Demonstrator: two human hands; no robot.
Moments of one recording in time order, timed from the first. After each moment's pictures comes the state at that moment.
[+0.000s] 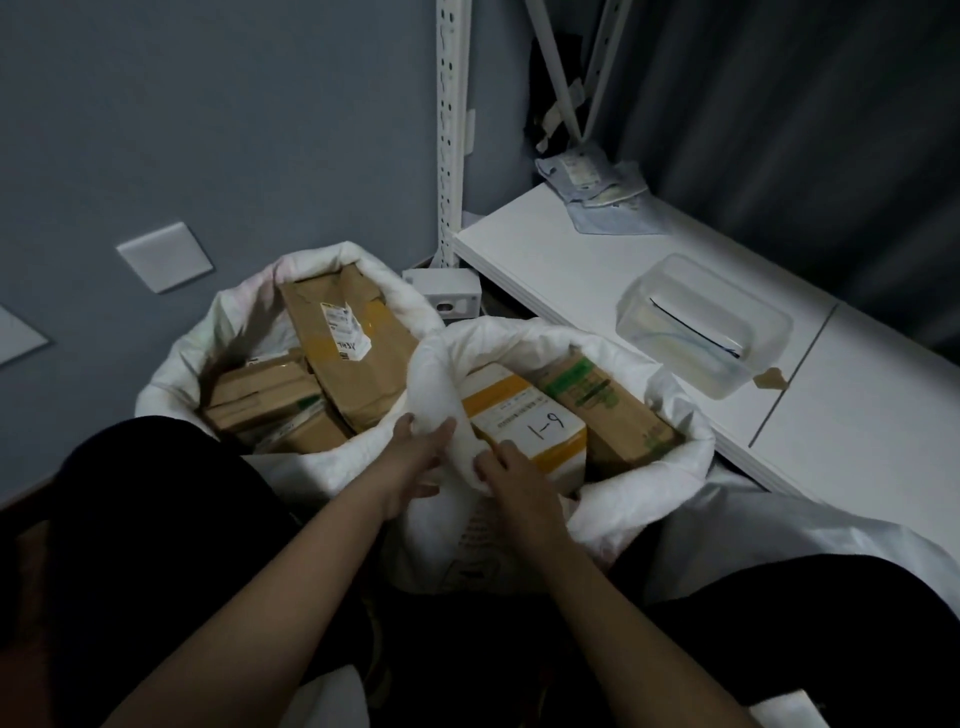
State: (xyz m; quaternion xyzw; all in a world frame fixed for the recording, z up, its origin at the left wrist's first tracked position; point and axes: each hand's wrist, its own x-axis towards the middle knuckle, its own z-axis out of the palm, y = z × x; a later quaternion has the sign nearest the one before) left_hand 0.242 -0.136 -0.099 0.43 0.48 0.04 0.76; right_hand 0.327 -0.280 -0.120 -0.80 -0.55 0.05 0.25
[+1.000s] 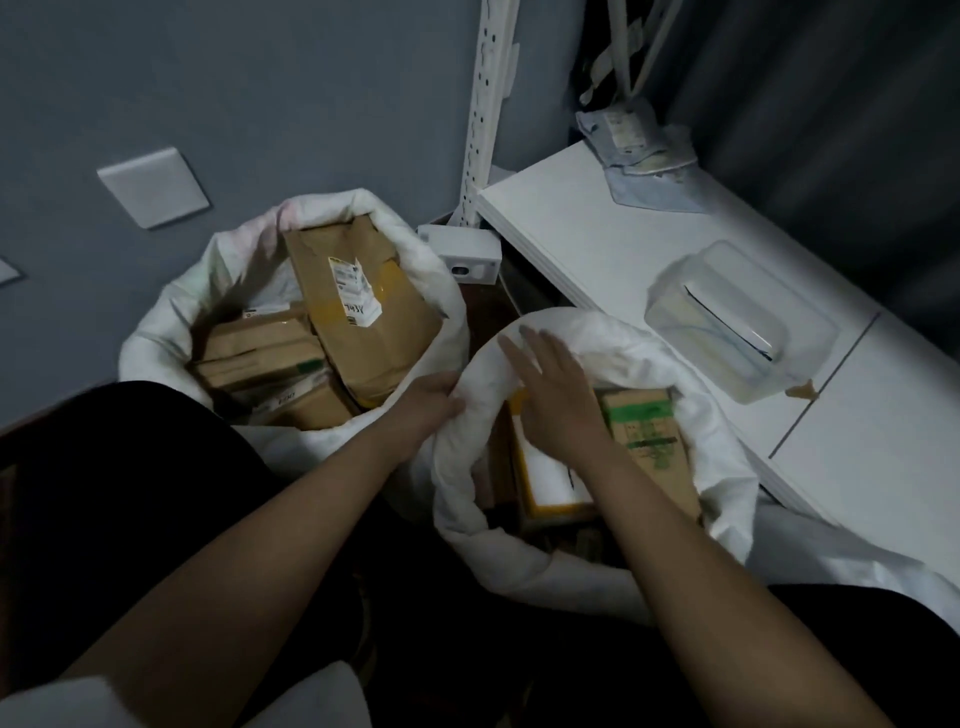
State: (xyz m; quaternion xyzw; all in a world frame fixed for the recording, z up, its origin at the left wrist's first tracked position) left_hand 0.270 -0.097 -0.110 0.57 0.42 0.01 0.71; right_hand 0.411 -0.219 -0.101 -0.80 -0.58 0.06 0.12
